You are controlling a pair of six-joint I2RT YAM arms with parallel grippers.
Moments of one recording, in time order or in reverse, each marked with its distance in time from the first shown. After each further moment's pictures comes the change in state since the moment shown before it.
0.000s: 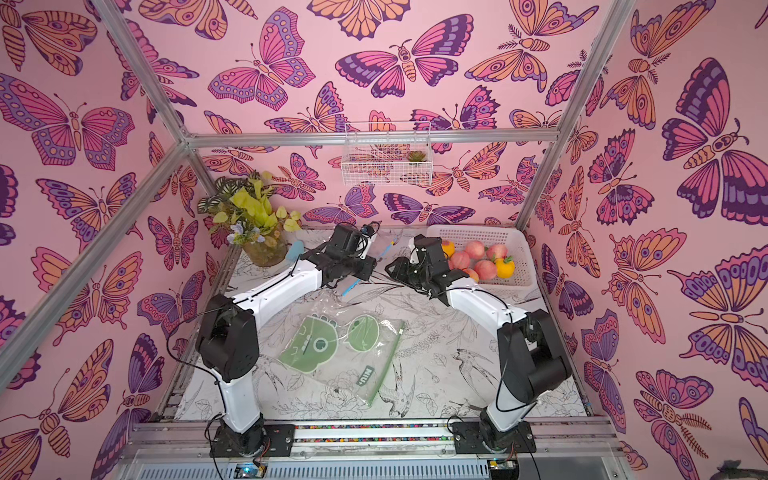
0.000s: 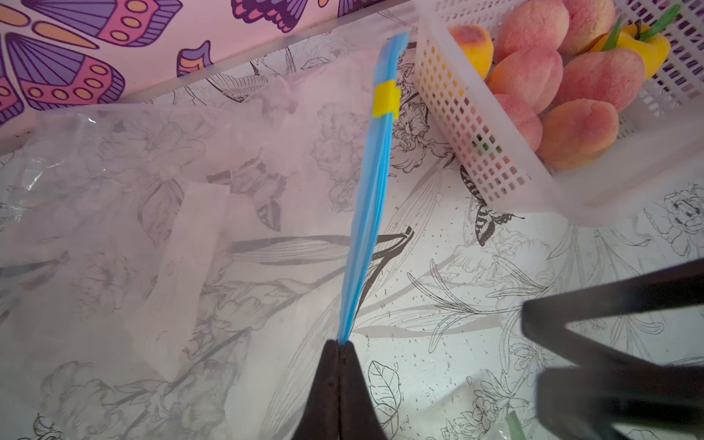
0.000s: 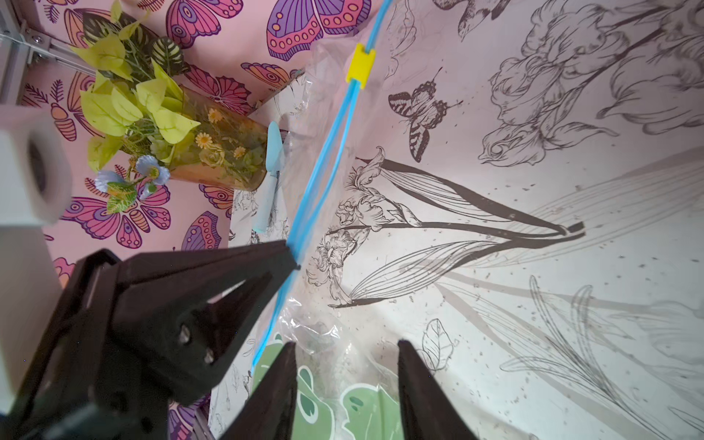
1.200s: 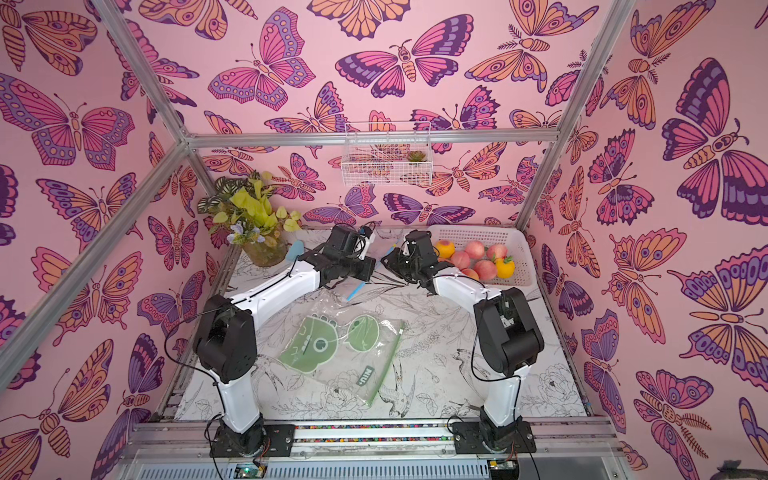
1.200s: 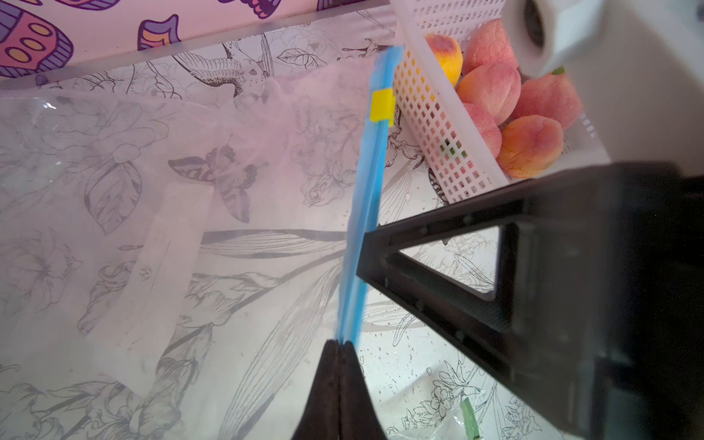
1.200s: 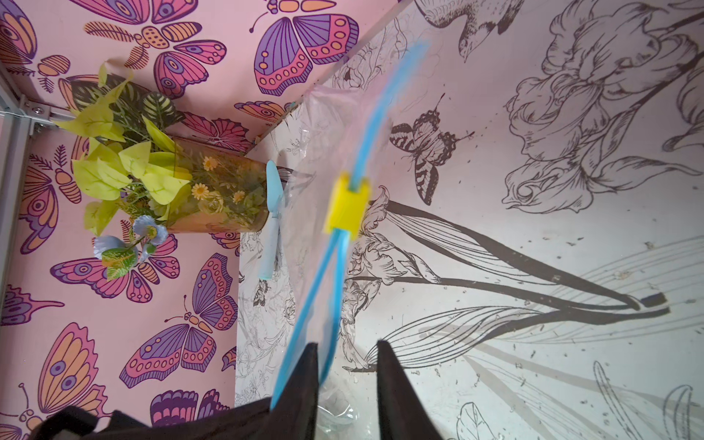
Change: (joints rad) left arm 0.010 -0.014 -0.025 0.023 0.091 -0.063; right arm -0.003 0.197 0.136 0.087 0.030 0.108
